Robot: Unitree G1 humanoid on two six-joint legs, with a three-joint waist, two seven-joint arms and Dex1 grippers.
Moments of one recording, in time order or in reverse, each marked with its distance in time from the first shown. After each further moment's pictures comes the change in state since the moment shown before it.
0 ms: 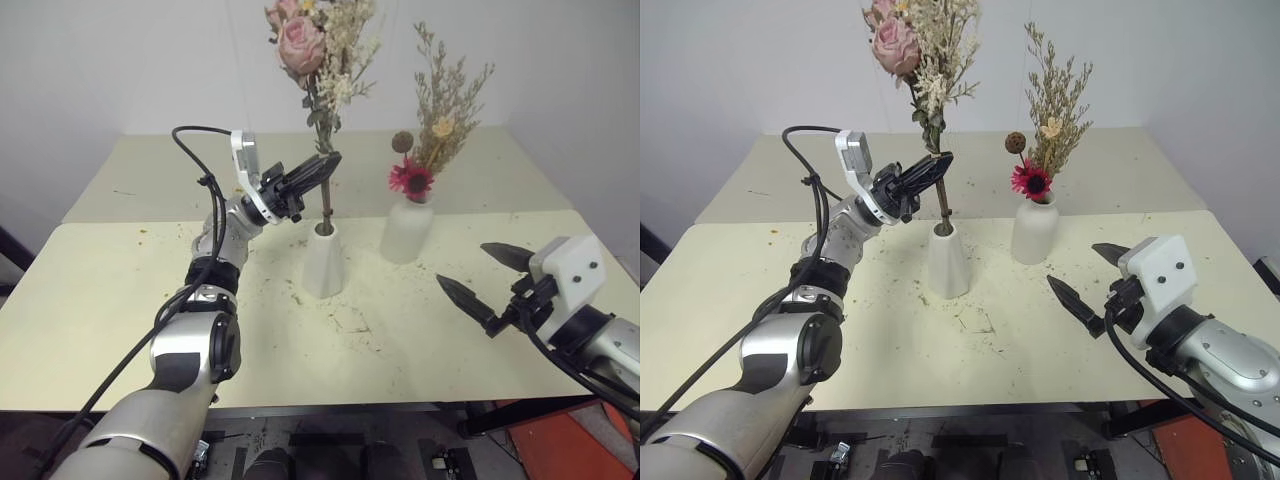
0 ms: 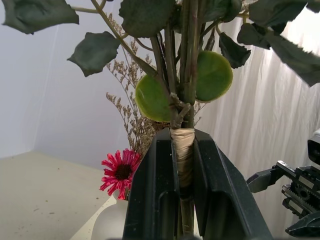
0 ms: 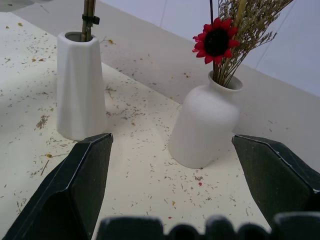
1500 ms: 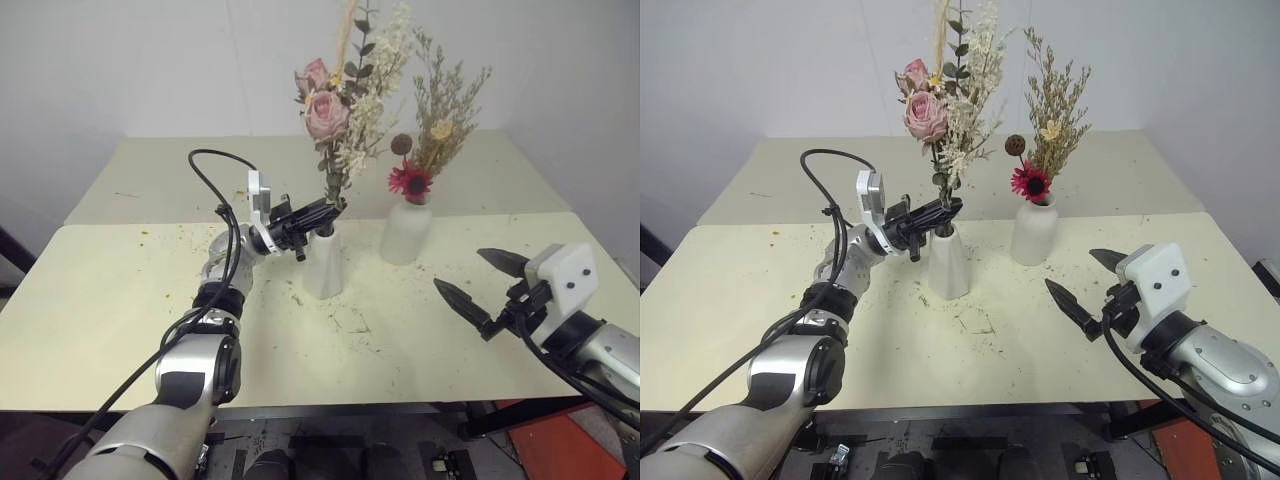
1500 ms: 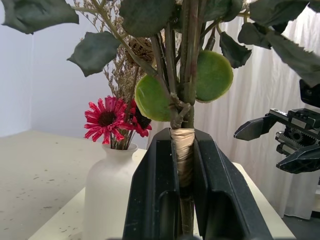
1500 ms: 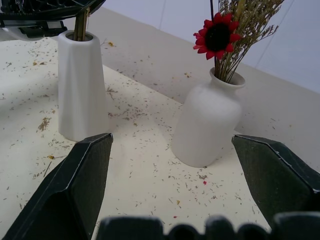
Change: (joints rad) left arm 0.123 -0.024 -0.082 -0.003 0.056 -0.158 -0.052; right arm 0.025 0.041 0.028 0.026 -0.039 -0.056 0.010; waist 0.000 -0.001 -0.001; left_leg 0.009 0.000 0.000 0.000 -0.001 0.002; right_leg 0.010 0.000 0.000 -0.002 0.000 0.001
